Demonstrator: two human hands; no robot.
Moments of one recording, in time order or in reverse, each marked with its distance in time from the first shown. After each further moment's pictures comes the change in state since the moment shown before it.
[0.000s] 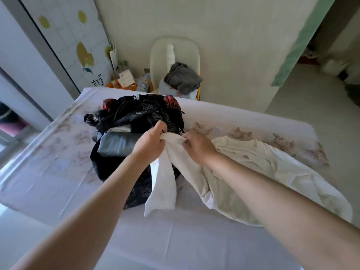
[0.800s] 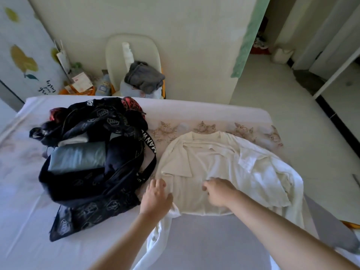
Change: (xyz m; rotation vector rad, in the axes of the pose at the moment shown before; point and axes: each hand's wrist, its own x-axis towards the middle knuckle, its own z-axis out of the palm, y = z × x) left_hand -0.092 0.023 0.182 0.036 -0.191 -0.040; right_hand -0.150 0.139 -0.008 -0.381 -0.449 0.336
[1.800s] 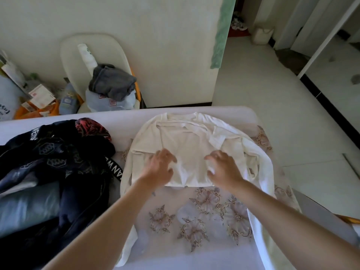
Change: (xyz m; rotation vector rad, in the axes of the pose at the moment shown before) left_hand 0.204 0.104 -0.004 0.204 -0.115 0.427; right_hand 0.083 0.133 -0.052 0.223 0.533 0.070
